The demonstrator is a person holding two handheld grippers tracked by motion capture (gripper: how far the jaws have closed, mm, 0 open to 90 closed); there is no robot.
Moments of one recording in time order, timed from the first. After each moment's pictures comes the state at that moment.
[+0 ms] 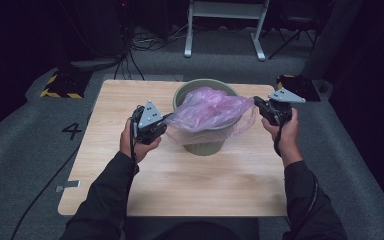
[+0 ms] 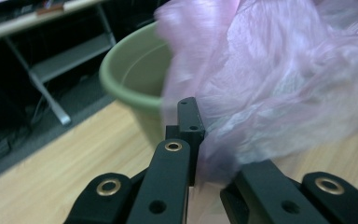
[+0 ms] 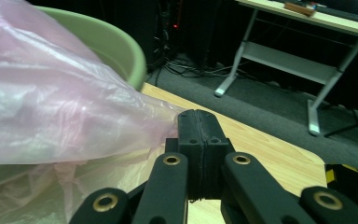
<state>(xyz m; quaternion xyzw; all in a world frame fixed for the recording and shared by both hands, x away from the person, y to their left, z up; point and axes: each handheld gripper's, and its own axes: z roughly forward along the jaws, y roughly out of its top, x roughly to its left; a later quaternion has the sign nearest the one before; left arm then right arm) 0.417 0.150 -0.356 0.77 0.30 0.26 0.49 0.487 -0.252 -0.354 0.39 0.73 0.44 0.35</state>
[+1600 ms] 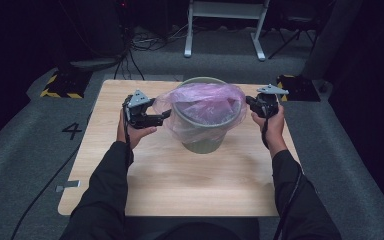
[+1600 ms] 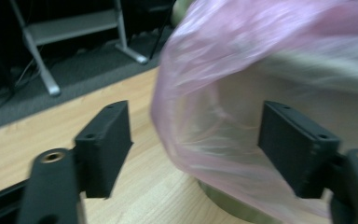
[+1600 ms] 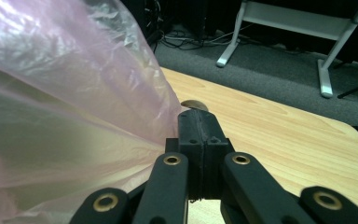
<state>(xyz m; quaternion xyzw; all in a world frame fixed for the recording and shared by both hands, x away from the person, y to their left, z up) 0.475 0.182 -0.382 0.75 0.33 0.23 0.52 0.544 -0.242 -0.390 0.44 0.73 0.42 0.30</state>
